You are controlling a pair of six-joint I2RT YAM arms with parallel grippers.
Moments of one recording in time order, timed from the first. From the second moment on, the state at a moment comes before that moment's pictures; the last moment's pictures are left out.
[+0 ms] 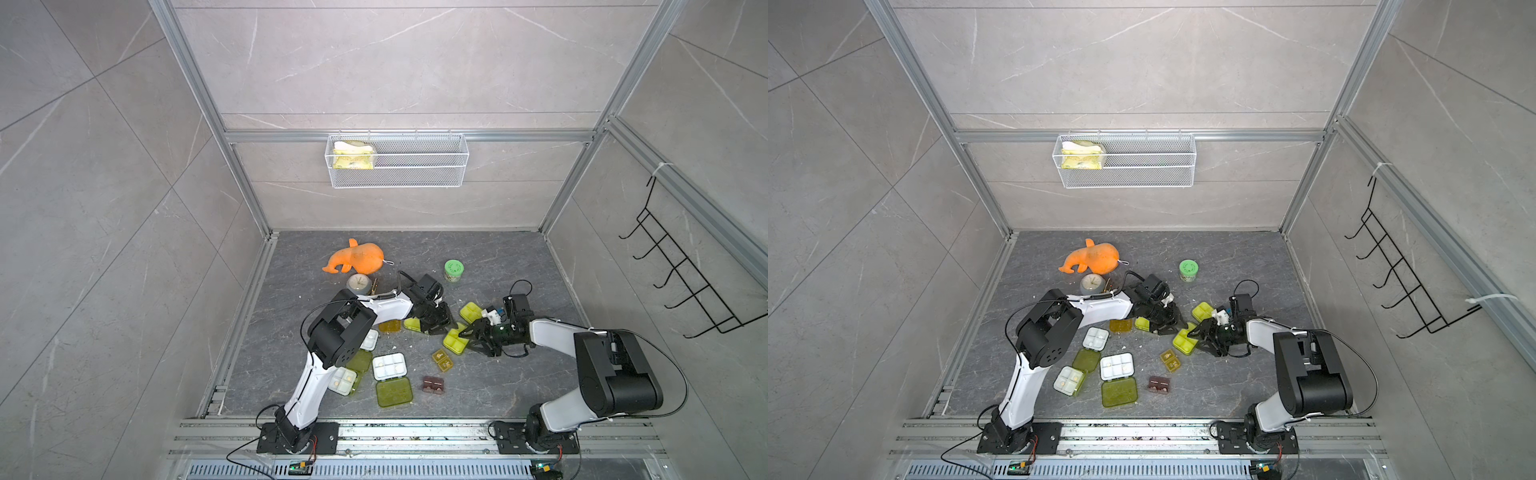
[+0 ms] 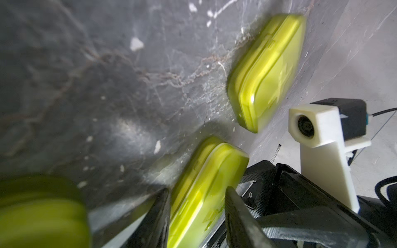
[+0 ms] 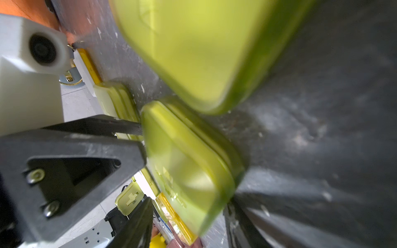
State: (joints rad) left arm -0.83 2.19 1.48 -0.27 0.60 -1.01; right arm 0.07 1.54 0.60 -0.29 -0.79 0.64
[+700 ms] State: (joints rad) left arm -0.83 2.19 1.47 -0.22 0.59 -1.04; right arm 0.06 1.53 0.53 -0.14 -0.85 0.72
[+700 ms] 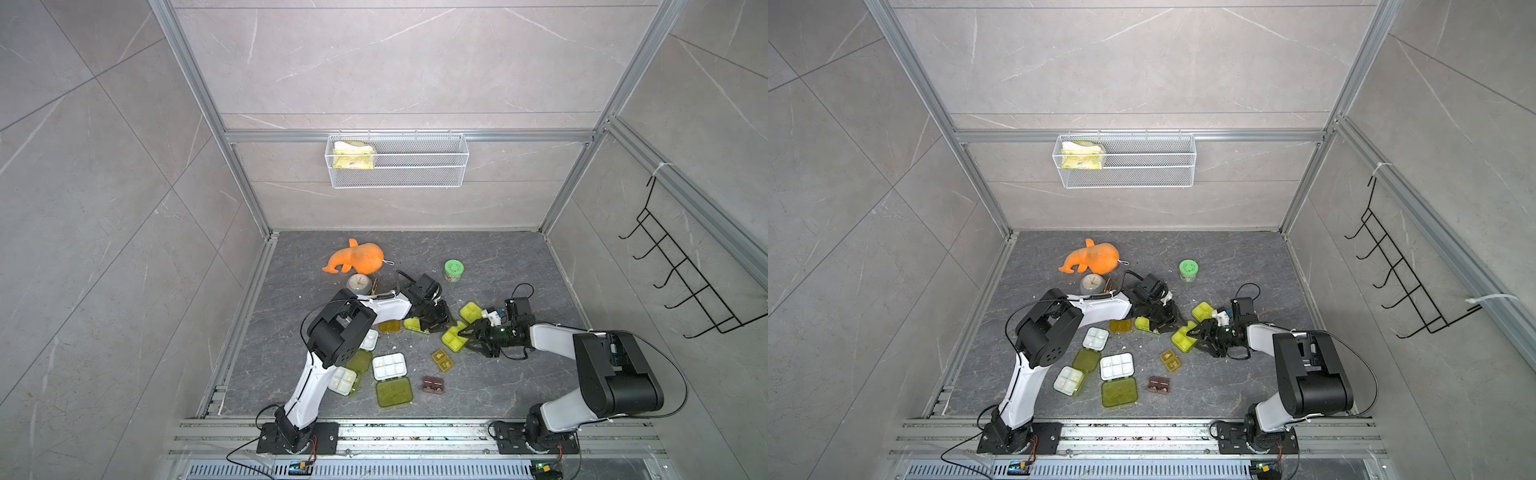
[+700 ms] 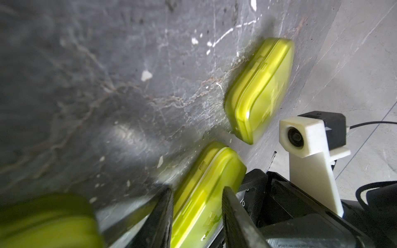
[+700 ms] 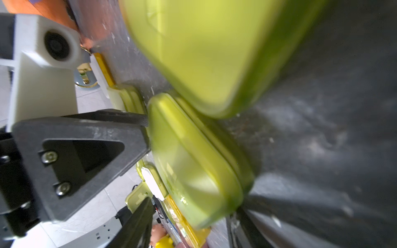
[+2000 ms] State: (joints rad) left arm -0.86 2.15 1.44 -0.30 0.64 -0.98; right arm 0.06 1.44 0.64 -0.55 -0.62 0.56
